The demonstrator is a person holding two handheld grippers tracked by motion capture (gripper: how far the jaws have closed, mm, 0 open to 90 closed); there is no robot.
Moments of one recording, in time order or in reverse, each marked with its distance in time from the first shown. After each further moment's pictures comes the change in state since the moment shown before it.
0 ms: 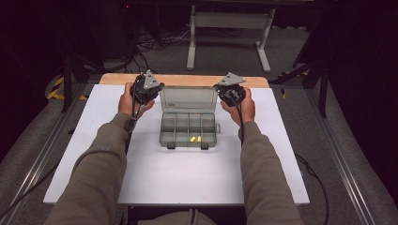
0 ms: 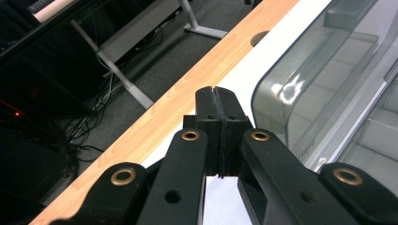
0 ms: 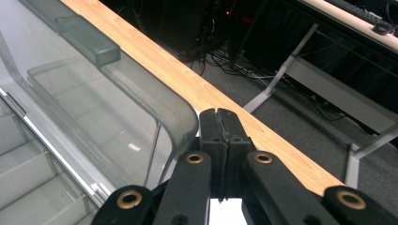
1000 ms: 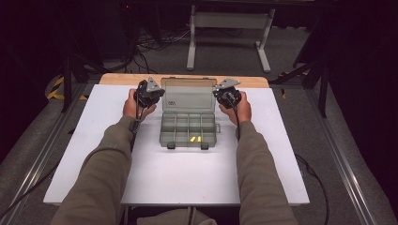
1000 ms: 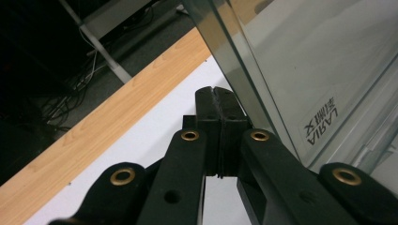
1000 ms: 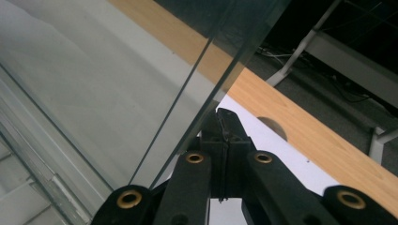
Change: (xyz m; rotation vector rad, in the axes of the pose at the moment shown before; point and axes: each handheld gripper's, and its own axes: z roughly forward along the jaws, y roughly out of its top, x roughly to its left) left arm 0.002 -0.032 0.040 0.050 -0.029 -0.069; right arm -0.006 -0.031 0.044 0.075 0.053 0.017
